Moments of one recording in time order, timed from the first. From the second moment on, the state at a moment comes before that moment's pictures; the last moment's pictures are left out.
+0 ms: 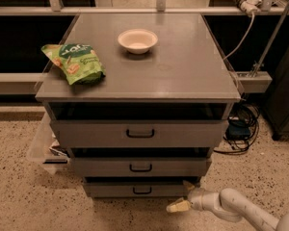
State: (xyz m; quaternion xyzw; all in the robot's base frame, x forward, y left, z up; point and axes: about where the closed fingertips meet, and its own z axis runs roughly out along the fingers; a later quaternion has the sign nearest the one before) arm 0.534 -0.170 0.235 -0.33 0.79 0.34 0.39
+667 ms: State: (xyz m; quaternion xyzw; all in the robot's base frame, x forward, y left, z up) arm 0.546 -0.167 0.231 -0.33 0.80 0.33 0.39
